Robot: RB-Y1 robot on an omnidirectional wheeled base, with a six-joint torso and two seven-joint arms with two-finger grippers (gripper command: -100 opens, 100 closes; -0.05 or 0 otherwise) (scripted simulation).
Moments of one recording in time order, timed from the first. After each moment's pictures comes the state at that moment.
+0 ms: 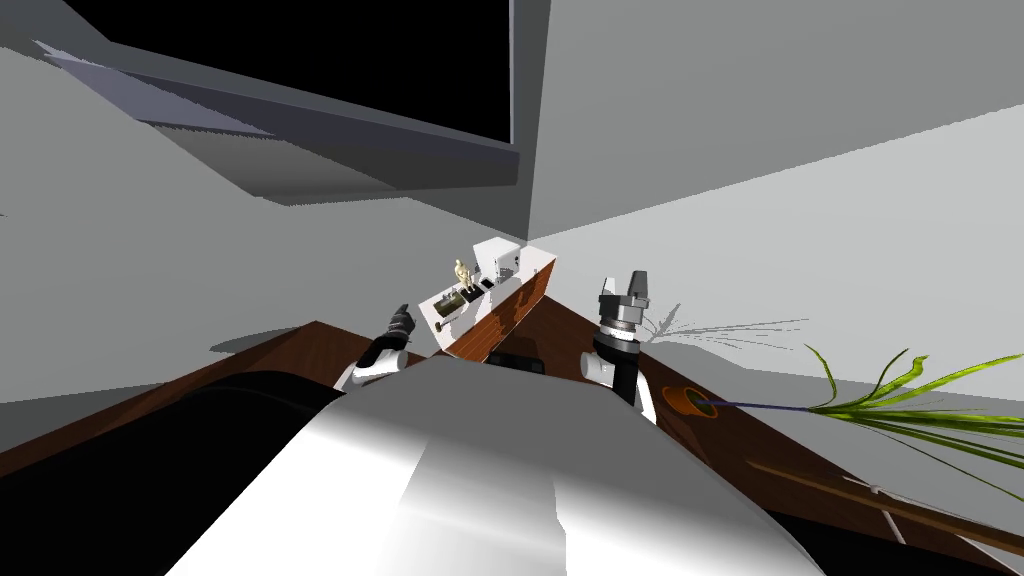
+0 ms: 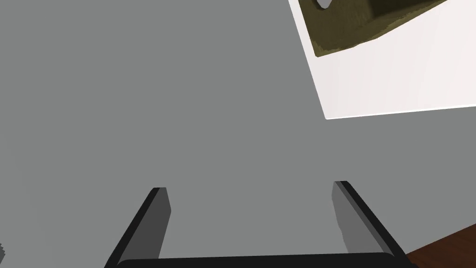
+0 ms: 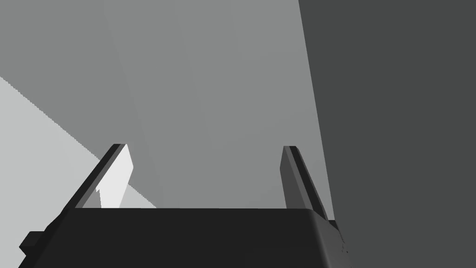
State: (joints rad) left arm 0.59 0.30 0.45 -1.81 0.29 0.12 0.04; right arm 0.47 -0.01 -0.01 -2.22 0.10 -0.51 -0.09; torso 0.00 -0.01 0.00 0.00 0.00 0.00
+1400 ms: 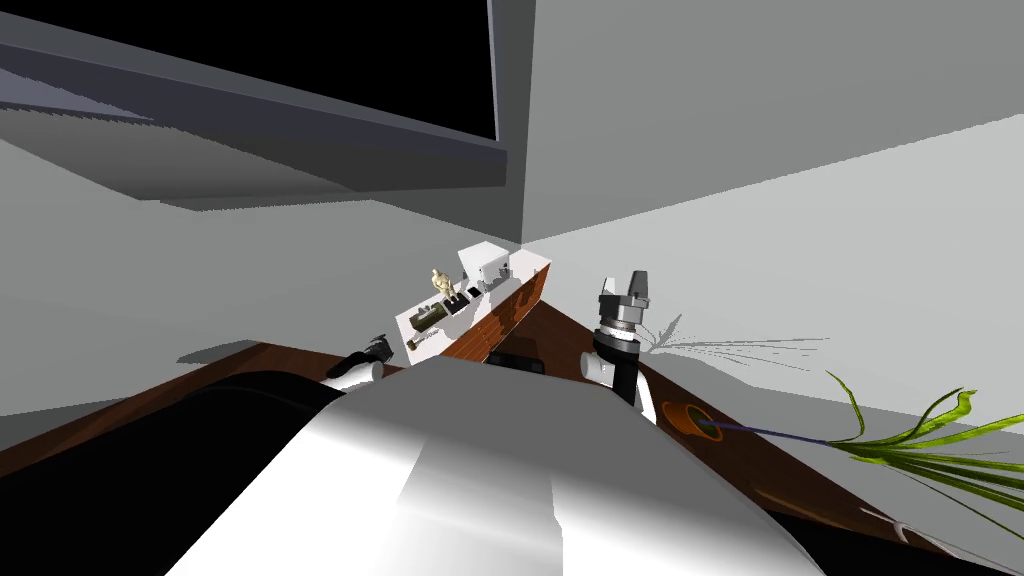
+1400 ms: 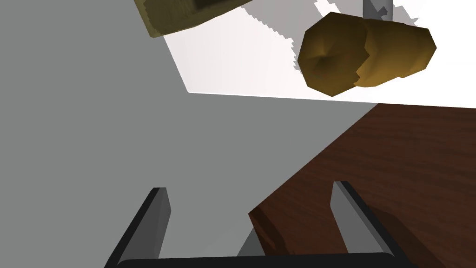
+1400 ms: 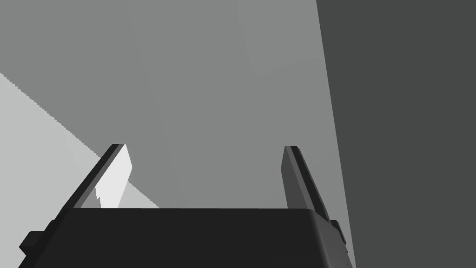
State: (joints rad) left arm 0.61 0.35 0.61 -1.61 0.35 0.47 0.10; right arm 0.47 -0.01 -0.01 -2.22 0.10 -0.51 -0.09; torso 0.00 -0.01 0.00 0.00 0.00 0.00
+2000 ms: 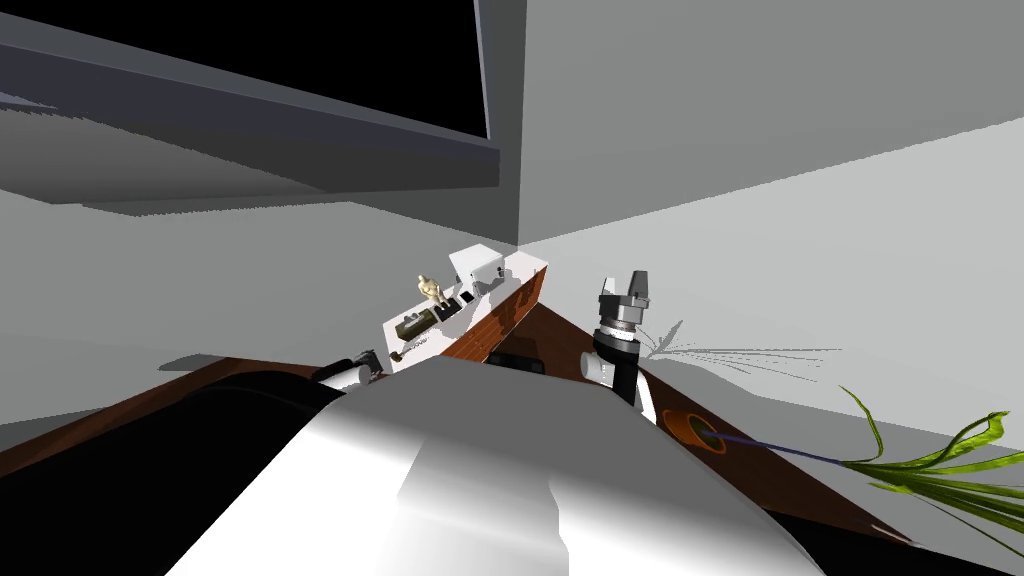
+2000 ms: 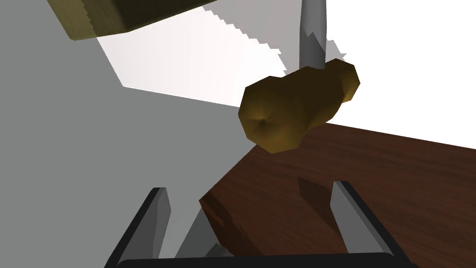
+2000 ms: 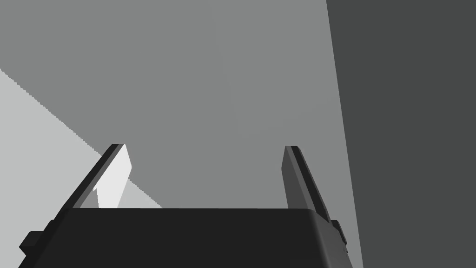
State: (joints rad) left arm 0.60 0.39 0.67 -1.52 0.37 0.66 0.14; right arm 0.47 -0.01 -0.01 -2.22 0.10 -0.51 -0.09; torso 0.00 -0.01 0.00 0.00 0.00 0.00
